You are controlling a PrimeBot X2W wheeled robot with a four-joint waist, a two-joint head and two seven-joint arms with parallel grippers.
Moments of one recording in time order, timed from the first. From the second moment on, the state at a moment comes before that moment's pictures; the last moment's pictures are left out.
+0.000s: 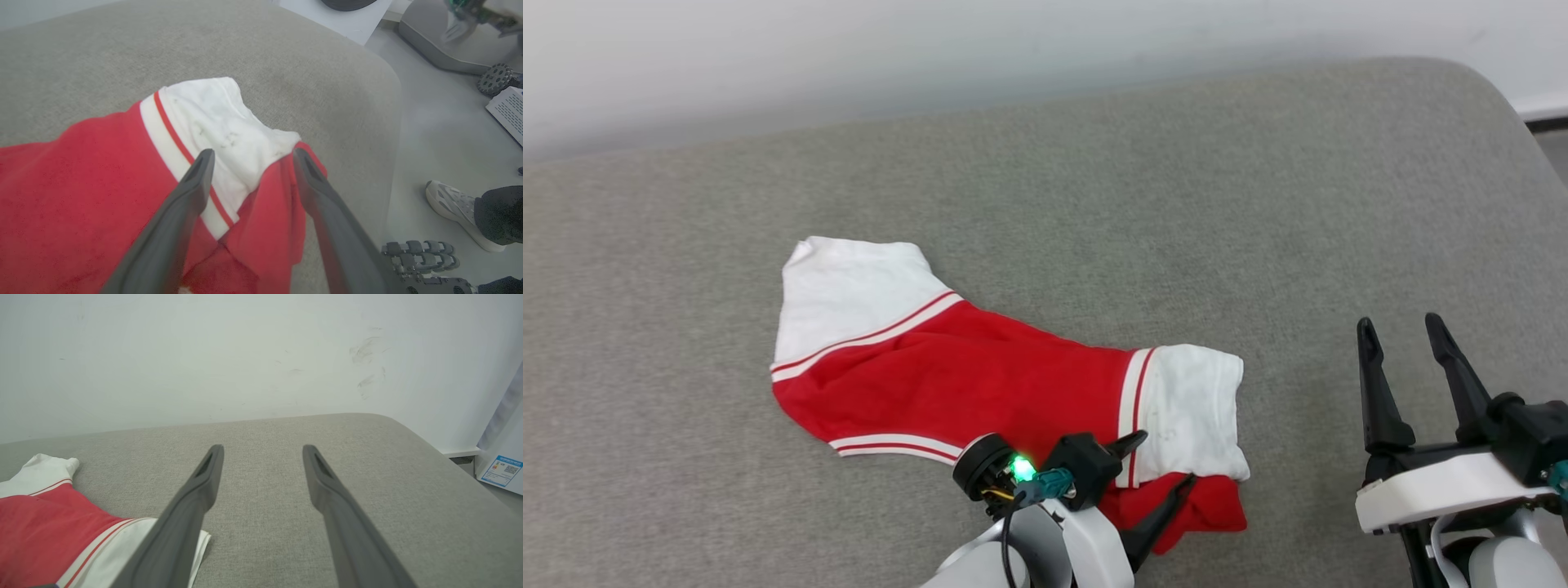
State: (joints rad) left arm -0.42 0.17 -0.90 0.36 -0.48 -0.11 -0.05; right arm -0.08 -0.05 -0.07 0.03 0.14 0.13 -0.17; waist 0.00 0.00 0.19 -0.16
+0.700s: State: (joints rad) left arm -0.32 0.17 -0.61 0.19 -0.46 0.07 -0.26; right arm 0.04 -0.05 -0.09 -0.06 0.11 0.13 -0.06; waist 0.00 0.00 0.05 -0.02
